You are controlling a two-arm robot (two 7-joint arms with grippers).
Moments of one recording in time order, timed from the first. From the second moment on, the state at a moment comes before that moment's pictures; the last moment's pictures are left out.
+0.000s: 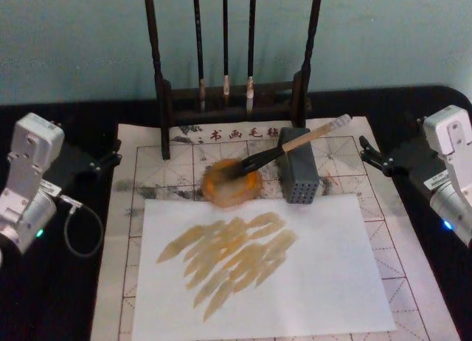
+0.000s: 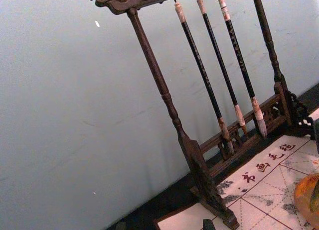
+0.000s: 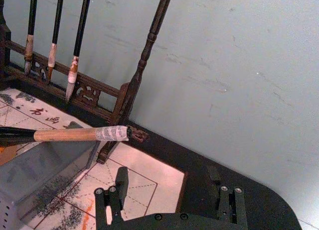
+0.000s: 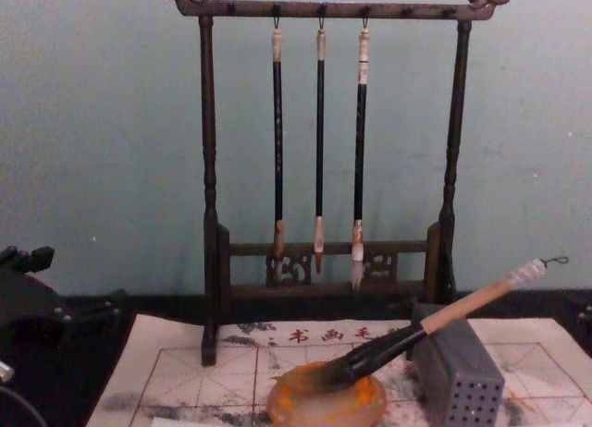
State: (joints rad) left arm -0.20 0.60 0.45 -1.41 -0.25 -0.12 0.03; right arm 0.20 0.60 -0.45 -1.41 0.25 -0.12 -0.03
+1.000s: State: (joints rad) left arm -0.20 0.60 0.45 -1.41 -0.25 -0.12 0.03; right arm 0.20 0.60 -0.45 -1.41 0.25 -0.12 -0.03
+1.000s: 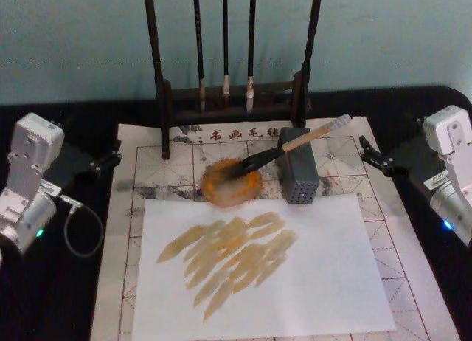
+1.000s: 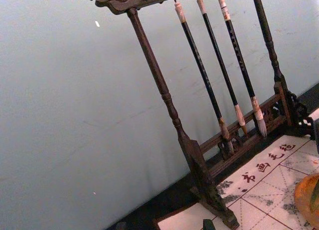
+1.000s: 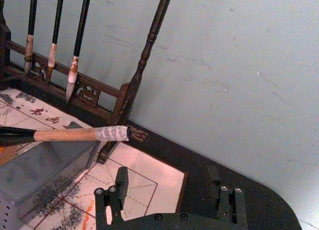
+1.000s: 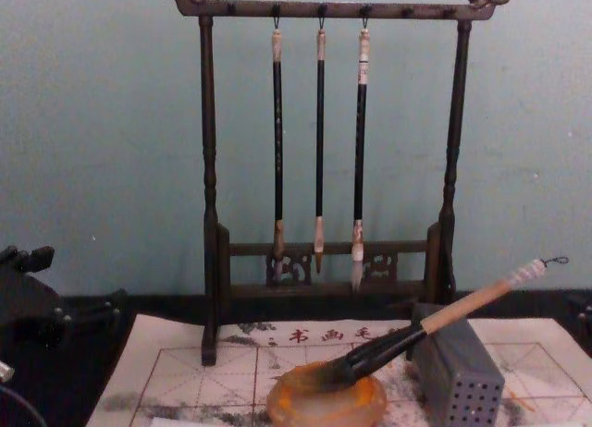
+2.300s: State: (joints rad) left arm -0.20 0.60 0.45 -1.41 -0.25 -0.12 0.03; right arm 0.15 0.49 -0.31 -1.40 0.60 -0.11 0.29
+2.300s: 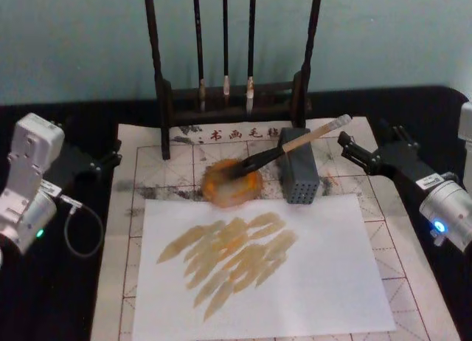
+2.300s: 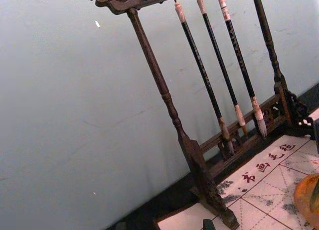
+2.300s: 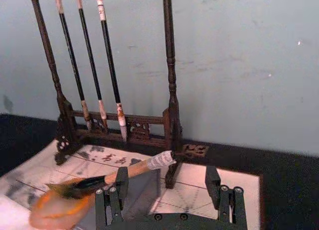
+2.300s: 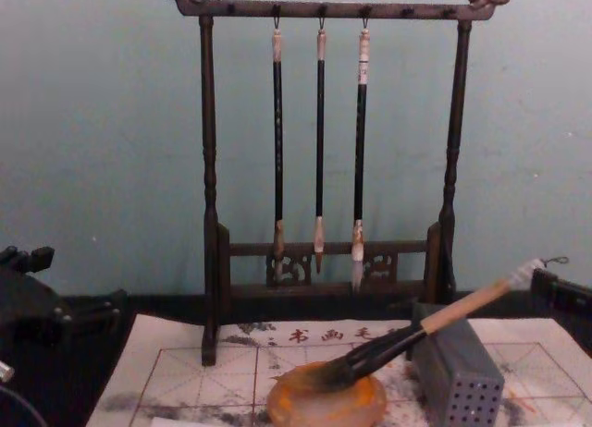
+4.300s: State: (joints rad) left arm -0.20 0.60 0.45 -1.41 -0.25 -0.12 0.03; right arm 0.34 0.32 -0.30 -1.05 1.12 0.11 0.56
